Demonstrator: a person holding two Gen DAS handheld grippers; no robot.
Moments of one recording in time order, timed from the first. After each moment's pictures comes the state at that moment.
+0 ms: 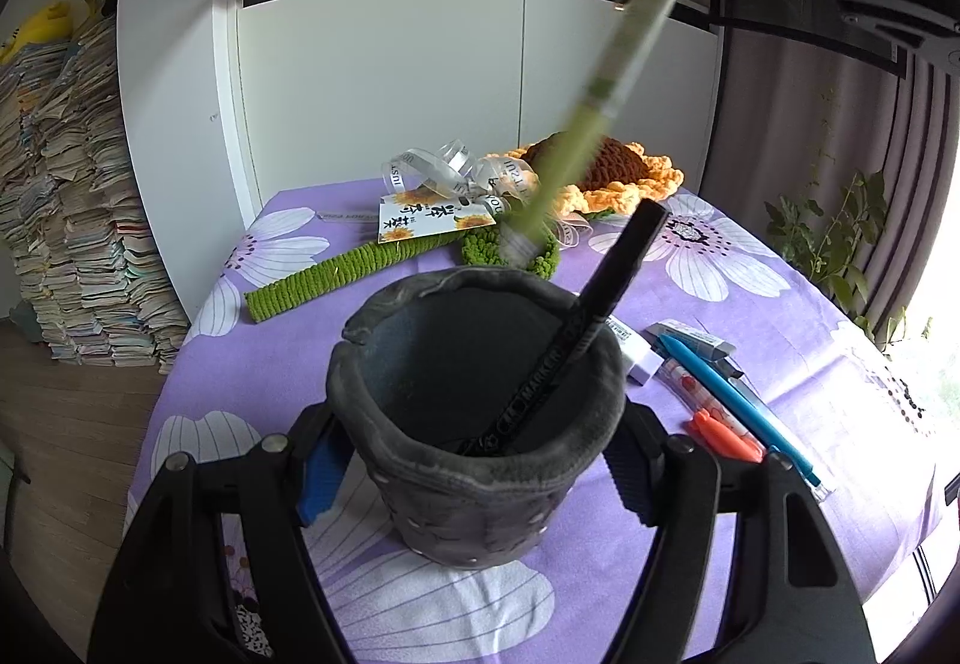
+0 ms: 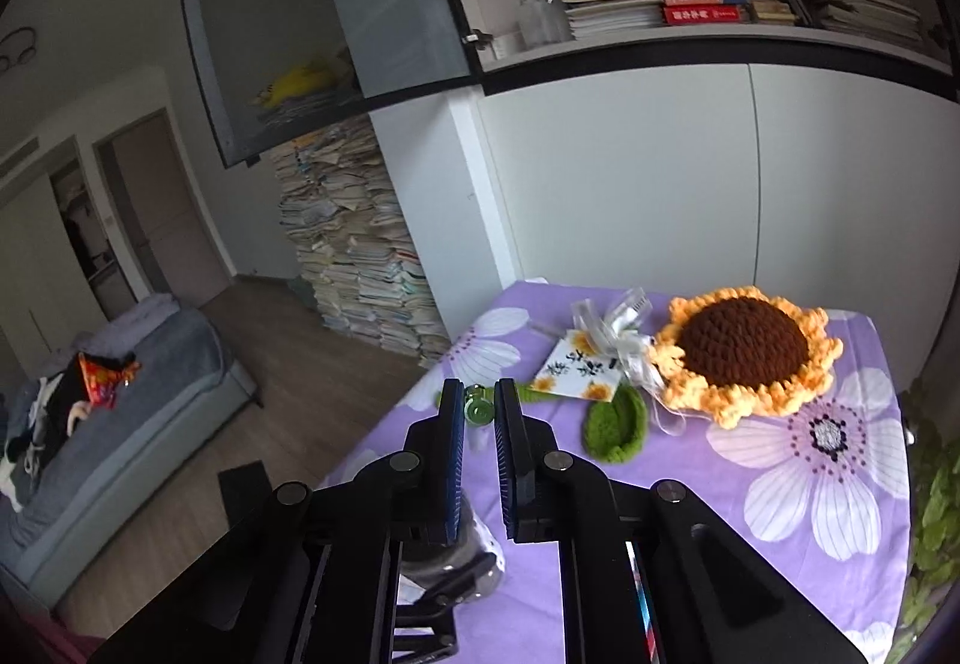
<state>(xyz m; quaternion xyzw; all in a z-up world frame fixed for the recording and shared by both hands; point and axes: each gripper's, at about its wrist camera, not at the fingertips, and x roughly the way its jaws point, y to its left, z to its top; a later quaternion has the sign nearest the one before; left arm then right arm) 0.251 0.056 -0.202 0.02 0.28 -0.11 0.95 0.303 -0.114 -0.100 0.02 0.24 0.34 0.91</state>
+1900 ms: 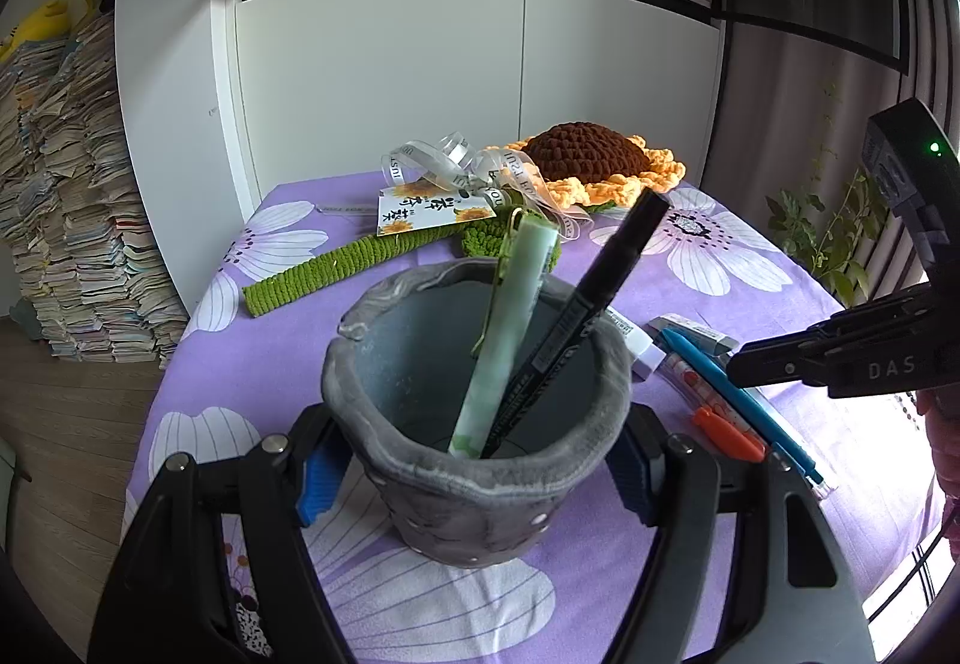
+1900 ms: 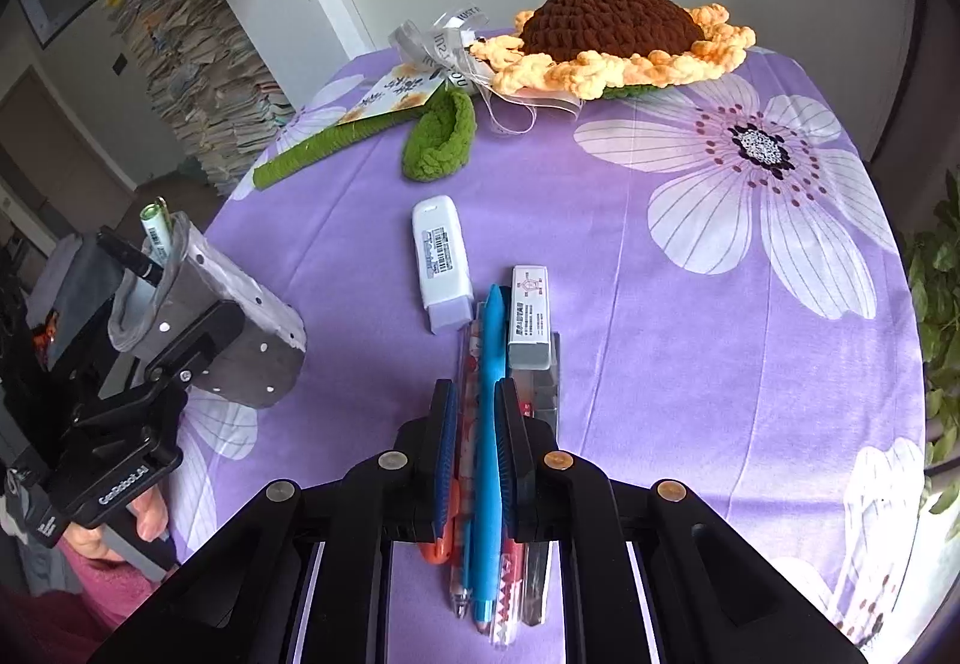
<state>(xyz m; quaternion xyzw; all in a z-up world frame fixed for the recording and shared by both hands) 0.254 0.056 -0.203 0.02 0.29 -0.11 0.95 0.344 -0.170 -0.248 0.01 0.46 0.22 0.86</state>
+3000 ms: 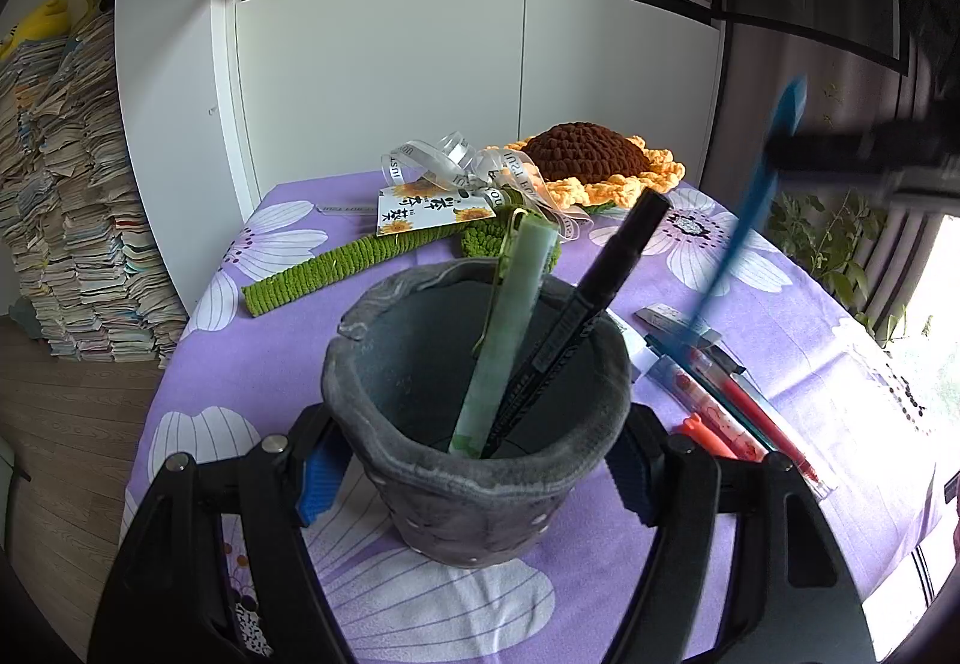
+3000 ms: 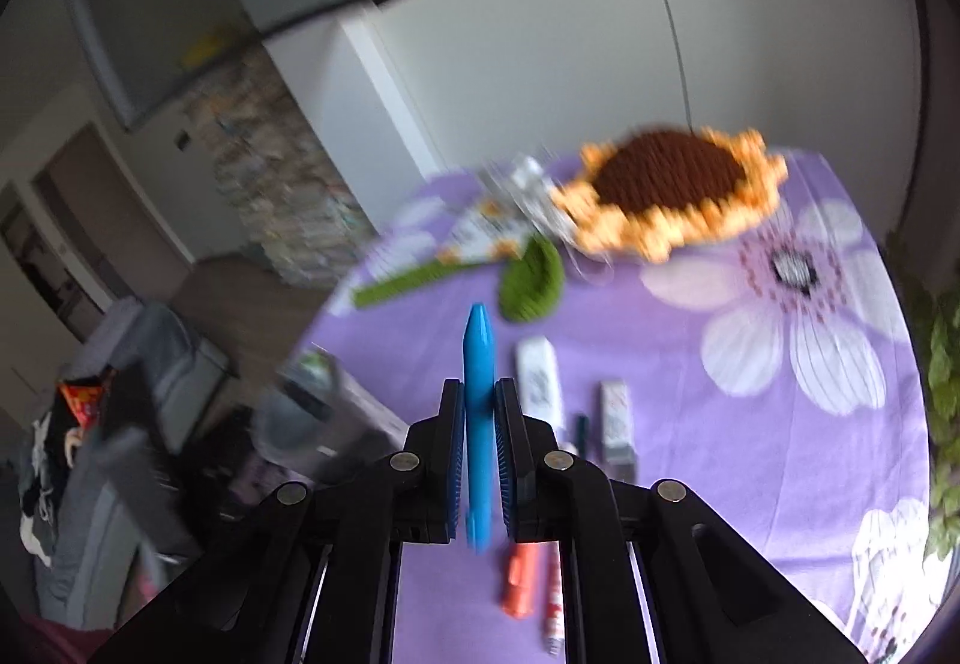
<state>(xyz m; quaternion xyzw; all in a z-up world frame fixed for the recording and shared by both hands) 0.254 0.057 -0.203 0.02 0.29 -0.11 0.95 0.311 -0.168 -0.170 0.07 0.33 0.29 0.90</state>
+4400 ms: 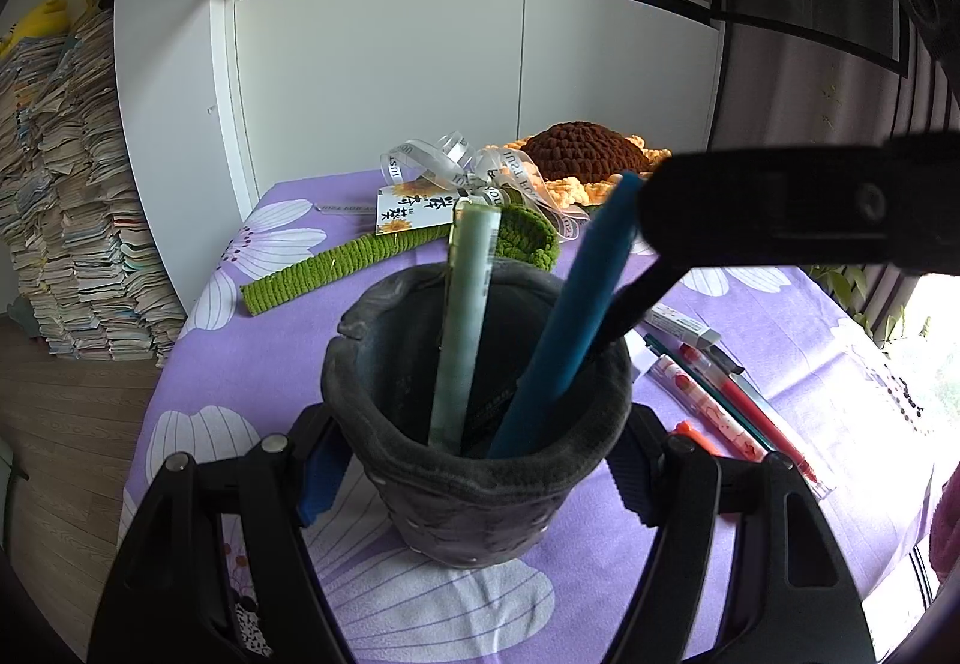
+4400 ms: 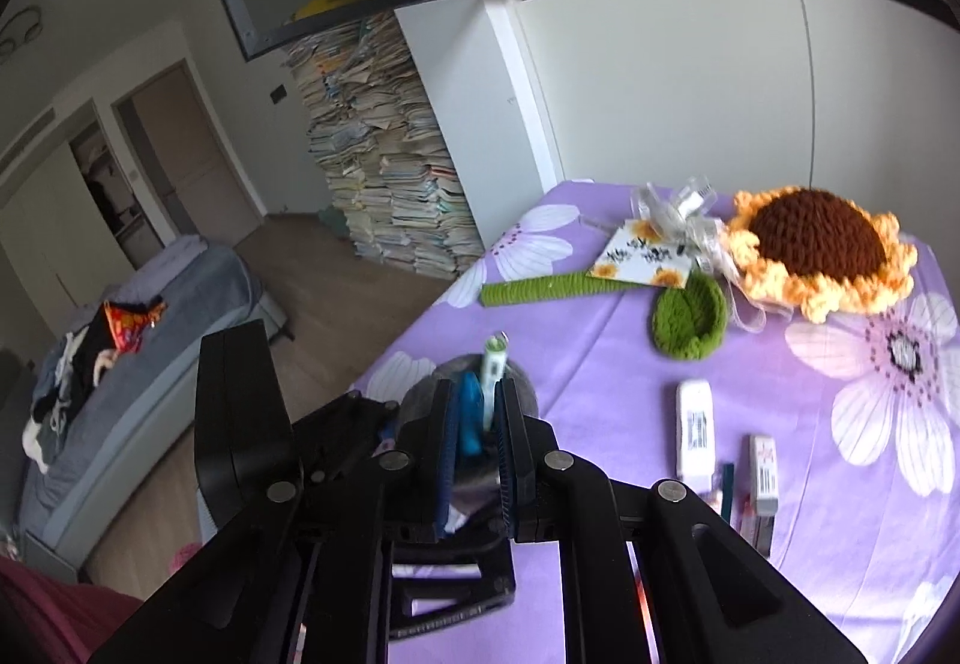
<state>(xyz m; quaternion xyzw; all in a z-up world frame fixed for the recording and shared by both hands) 0.254 0.056 -0.204 0.02 0.29 -0.11 0.95 0.296 -0.094 -0.171 0.02 0.32 0.38 0.87</state>
